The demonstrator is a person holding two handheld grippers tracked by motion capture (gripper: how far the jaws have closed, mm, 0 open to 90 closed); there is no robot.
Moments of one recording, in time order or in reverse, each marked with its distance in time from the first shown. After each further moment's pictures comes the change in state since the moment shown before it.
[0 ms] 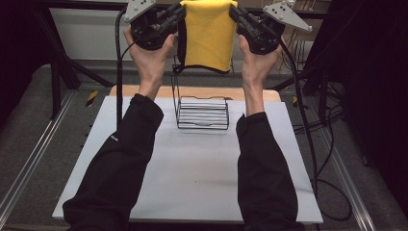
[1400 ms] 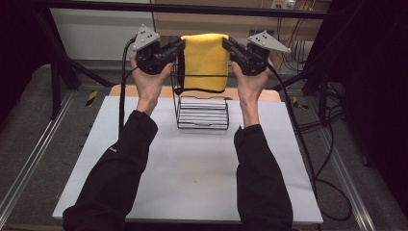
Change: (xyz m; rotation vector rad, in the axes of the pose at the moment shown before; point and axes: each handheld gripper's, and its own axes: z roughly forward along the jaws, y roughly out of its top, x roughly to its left) left arm 0.013 -0.077 -0.008 0.141 -0.073 0.005; right arm -0.008 -0.074 -0.001 0.168 0.028 0.008
